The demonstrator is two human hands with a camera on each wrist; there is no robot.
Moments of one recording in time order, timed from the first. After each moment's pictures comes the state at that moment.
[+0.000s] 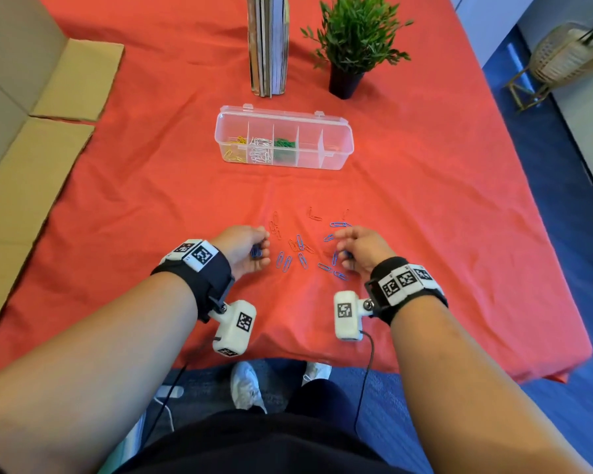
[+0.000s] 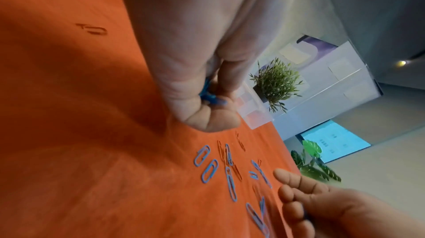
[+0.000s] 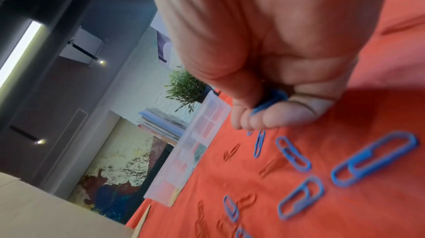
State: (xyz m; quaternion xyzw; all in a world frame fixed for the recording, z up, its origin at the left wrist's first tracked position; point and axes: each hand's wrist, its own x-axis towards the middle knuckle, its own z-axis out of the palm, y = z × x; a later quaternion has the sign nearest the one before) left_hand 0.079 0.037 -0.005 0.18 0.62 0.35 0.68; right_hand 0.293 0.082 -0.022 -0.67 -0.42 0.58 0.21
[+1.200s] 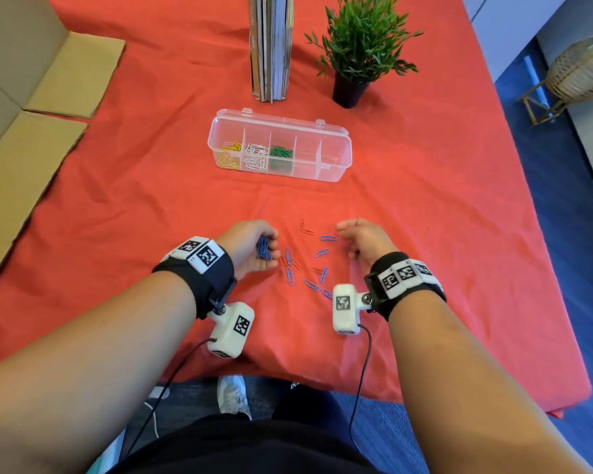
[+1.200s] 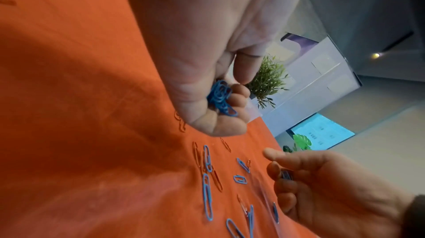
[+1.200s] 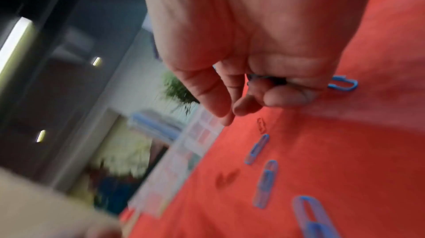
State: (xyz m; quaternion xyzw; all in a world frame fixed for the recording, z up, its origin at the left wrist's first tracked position) left_hand 0.105 0.067 0.008 0.18 0.61 0.36 0.68; right_hand 0.308 0.136 -0.020 -0.66 -0.42 0.57 0.25
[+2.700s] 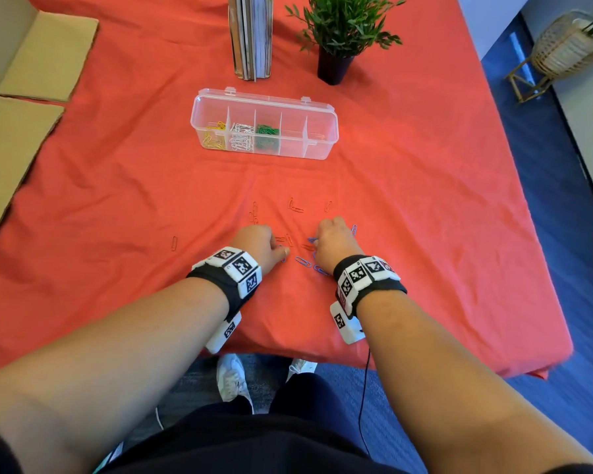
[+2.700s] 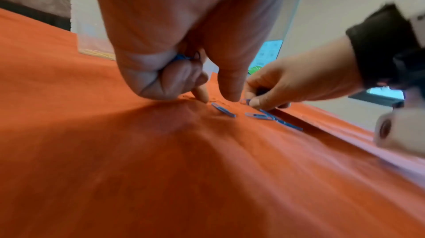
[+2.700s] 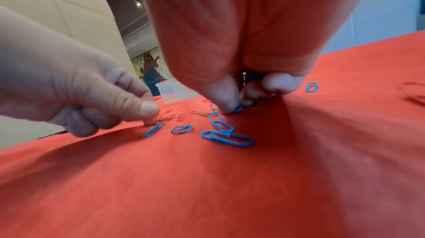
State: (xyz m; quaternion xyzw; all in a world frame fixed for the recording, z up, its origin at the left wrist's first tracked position) left_hand 0.134 0.041 -0.030 0.60 0.74 0.06 0.30; right_hand 0.293 0.084 -0.039 -0.61 -0.75 0.23 -0.07
